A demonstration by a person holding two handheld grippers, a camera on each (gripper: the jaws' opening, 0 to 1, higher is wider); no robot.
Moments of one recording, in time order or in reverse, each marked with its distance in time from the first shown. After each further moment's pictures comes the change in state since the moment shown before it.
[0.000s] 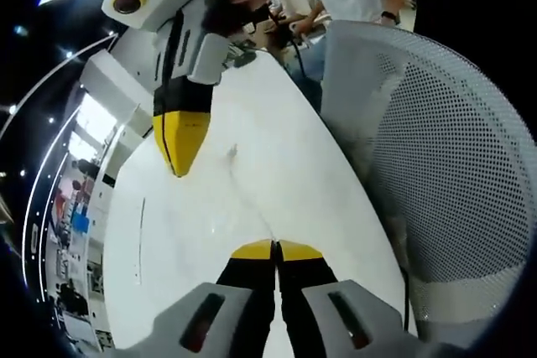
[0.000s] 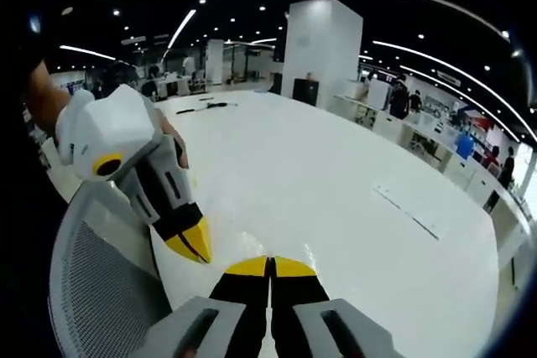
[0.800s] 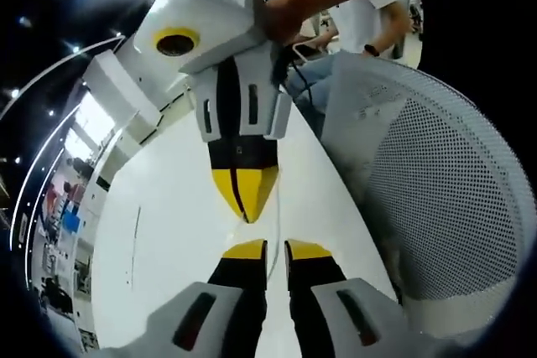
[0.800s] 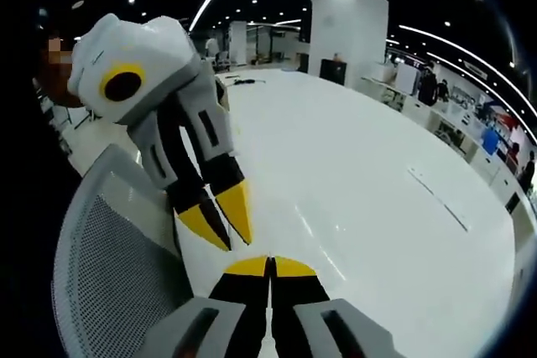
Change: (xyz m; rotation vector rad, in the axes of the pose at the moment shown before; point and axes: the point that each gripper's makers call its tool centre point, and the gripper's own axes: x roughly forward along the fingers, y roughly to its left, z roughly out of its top) left arm -0.002 0.006 0.017 -0.039 -0.081 -0.021; right arm 0.017 0.042 -0.029 -0.014 0.110 0.148
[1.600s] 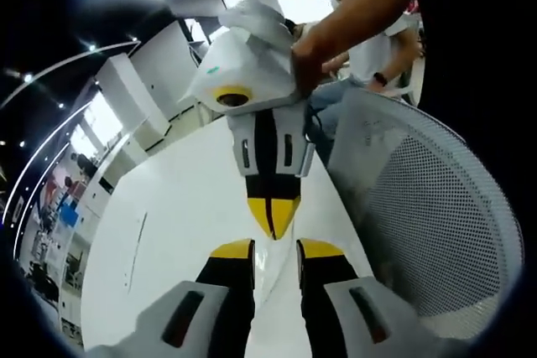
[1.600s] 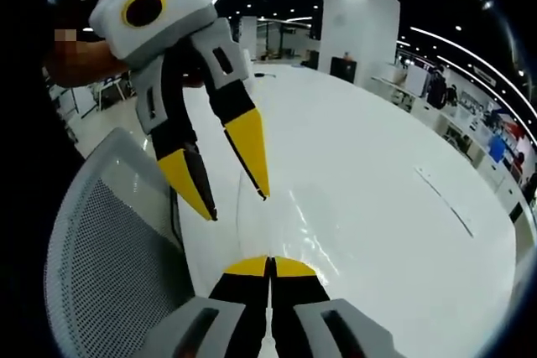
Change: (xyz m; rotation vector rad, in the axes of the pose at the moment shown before) left arm -0.027 0.011 0.025 -0.090 -0.130 0.003; right arm 0.009 0.004 -0.017 -0.056 0.031 0.035
